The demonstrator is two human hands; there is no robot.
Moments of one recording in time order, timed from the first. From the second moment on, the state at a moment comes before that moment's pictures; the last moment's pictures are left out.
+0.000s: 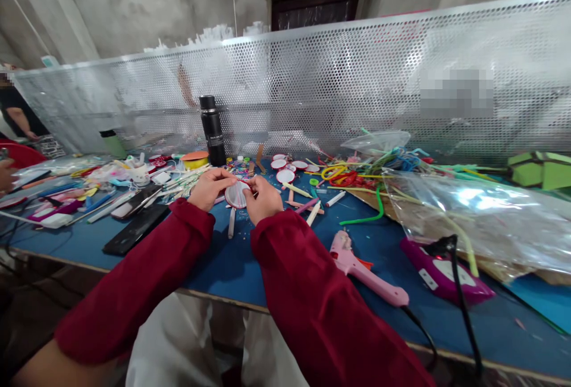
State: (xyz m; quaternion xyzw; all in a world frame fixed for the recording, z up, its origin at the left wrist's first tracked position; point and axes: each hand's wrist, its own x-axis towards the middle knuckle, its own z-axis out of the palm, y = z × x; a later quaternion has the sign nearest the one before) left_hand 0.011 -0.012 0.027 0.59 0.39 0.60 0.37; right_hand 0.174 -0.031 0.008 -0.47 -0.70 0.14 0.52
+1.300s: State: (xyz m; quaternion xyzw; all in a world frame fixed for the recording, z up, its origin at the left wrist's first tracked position) left_hand 0.013 -0.008 0.019 0.60 0.37 0.54 0.46; right_hand 0.175 -0.017 0.000 -0.45 -0.64 0.24 0.57
